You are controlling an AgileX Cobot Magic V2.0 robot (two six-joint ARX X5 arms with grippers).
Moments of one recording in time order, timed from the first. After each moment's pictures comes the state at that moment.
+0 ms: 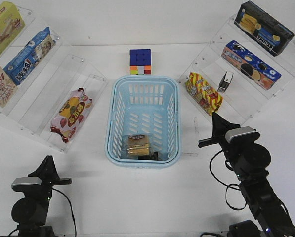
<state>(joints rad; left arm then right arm) 0.01 0.00 0.03 0.04 -0.02 -0.07 0.22 0.79 0.58 0.17 -0.07 0.15</state>
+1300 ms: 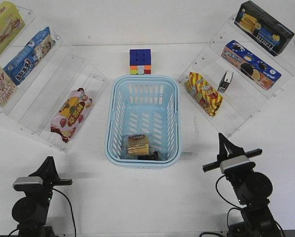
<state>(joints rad) 0.01 0.00 0.03 0.01 -0.02 -0.03 0.19 0.46 0.28 0.17 -0.02 -0.19</state>
